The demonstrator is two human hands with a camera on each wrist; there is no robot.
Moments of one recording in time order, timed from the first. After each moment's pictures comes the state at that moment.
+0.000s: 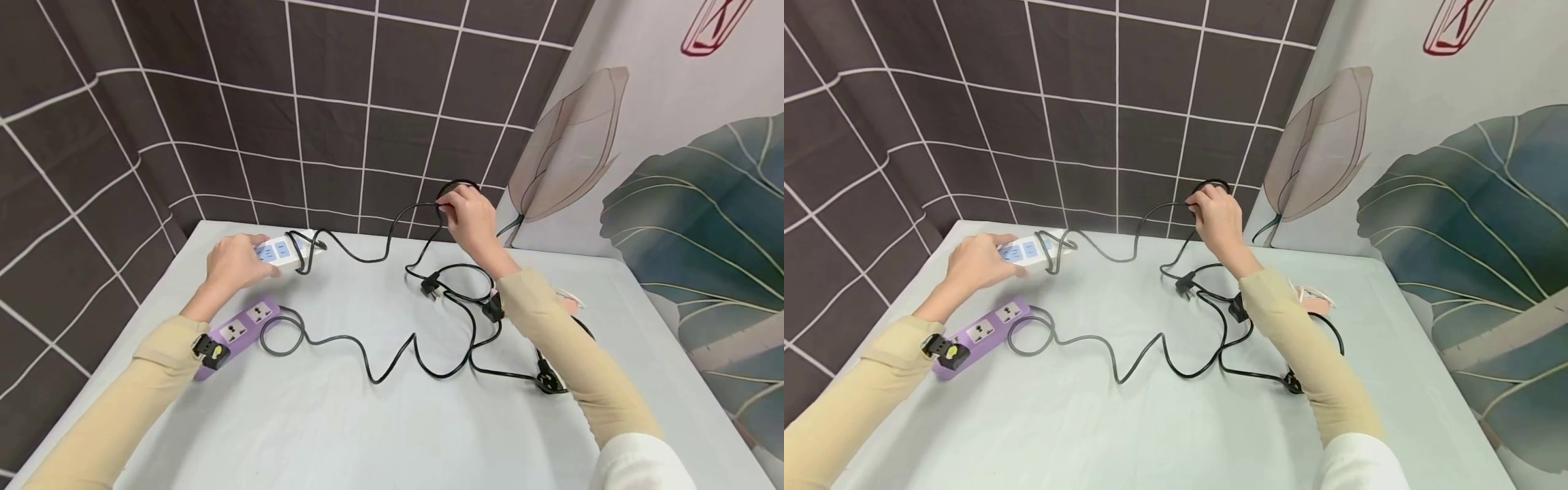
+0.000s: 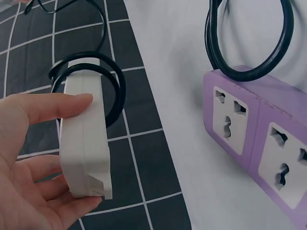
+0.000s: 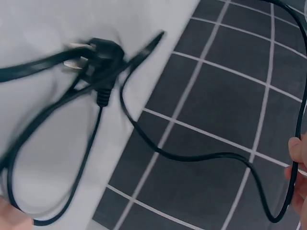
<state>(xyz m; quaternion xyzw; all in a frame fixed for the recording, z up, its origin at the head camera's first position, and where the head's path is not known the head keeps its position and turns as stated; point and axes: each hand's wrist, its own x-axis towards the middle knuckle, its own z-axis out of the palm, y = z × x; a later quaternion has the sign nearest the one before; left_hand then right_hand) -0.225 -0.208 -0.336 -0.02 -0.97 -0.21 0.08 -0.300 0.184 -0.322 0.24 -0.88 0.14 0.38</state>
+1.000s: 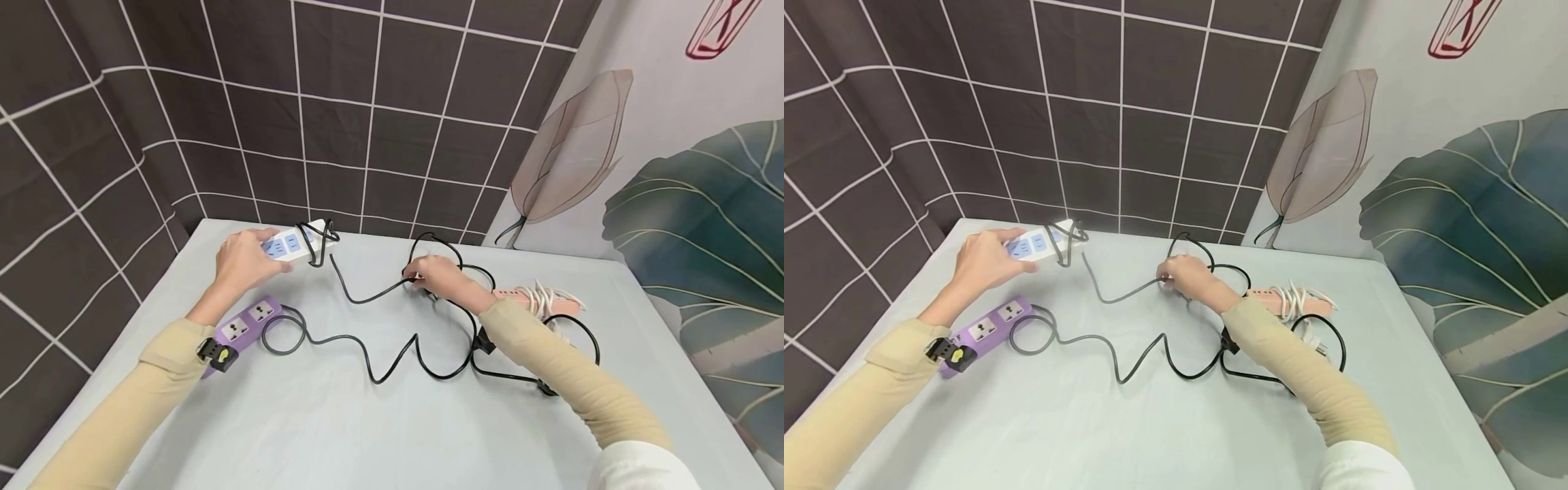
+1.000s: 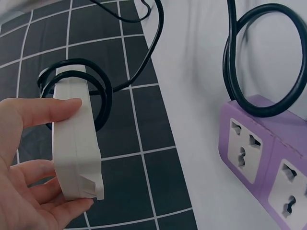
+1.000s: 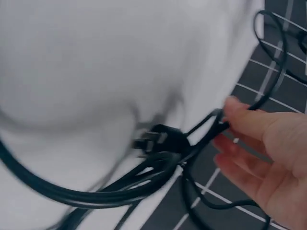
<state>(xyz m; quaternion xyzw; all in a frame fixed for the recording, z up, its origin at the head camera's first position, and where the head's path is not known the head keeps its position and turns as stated) -0.218 -0.194 -0.330 -0.01 -0.96 -0.25 0.11 -0.270 0.153 -0.380 0.35 -0.93 0.07 0.00</state>
